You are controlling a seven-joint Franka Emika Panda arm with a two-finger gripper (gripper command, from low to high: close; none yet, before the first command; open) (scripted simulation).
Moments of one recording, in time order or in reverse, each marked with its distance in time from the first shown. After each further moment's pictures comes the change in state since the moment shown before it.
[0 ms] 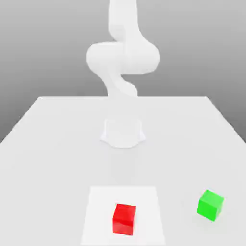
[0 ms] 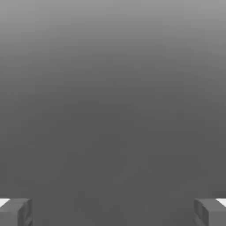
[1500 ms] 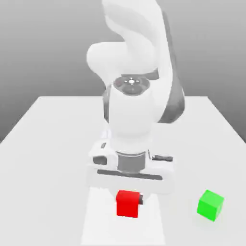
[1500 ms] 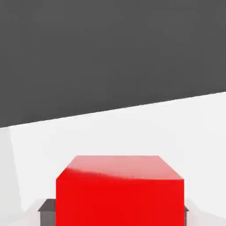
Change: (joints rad) arm 0.030 0.830 0.144 -0.241 -0.029 0.348 0.118
